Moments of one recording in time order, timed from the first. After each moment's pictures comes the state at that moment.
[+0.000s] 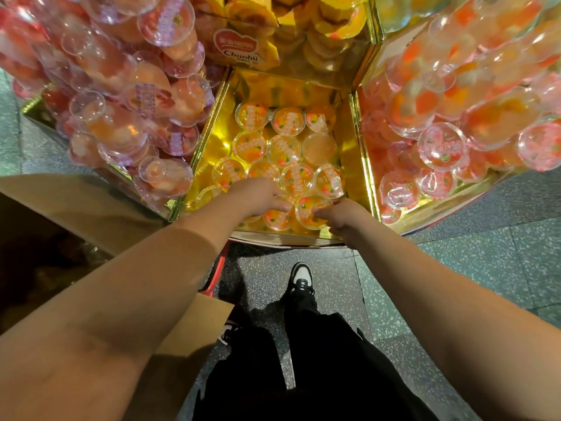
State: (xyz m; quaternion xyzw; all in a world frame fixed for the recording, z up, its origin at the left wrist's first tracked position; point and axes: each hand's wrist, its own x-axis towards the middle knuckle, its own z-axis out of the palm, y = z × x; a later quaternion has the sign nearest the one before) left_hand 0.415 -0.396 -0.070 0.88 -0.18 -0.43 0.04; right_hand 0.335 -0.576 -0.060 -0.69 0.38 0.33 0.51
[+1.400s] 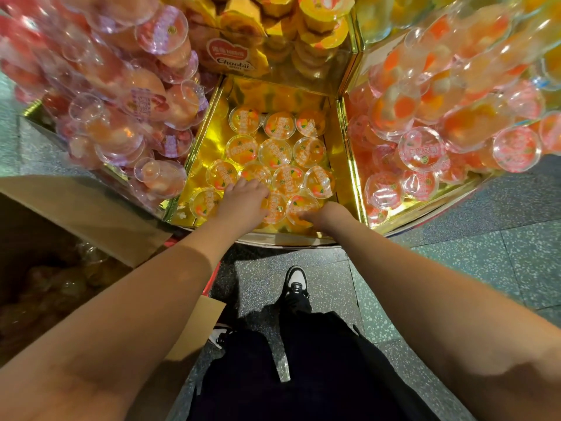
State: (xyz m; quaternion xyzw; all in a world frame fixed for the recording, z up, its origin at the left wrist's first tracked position) left_hand 0.374 -0.388 -0.069 0.94 -0.18 -0.26 0.07; right_hand 0.341 -0.580 -0.055 -0.82 0.24 0.45 0.28
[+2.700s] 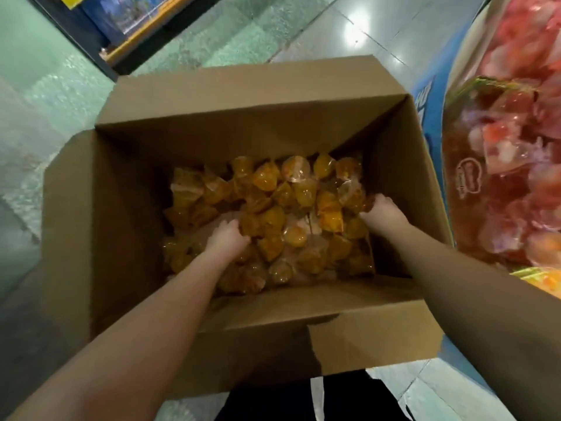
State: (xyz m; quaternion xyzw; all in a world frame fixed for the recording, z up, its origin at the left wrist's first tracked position) left_hand 0.065 0.114 -0.126 0.75 0.51 -0.25 0.35; right_hand 0.330 -0.070 -0.115 -0.90 -0.13 0.41 0.06
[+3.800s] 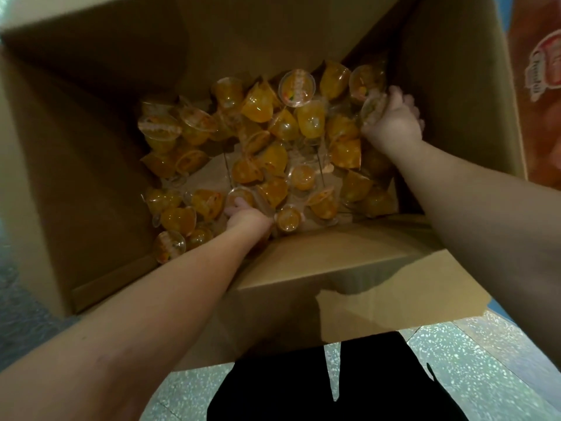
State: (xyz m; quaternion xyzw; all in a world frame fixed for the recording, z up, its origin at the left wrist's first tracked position) left_hand 0.063 0.046 -0.185 0.59 0.63 -0.36 0.34; right_hand 0.333 -0.047 -0.188 -0.94 -0.15 0.29 0.07
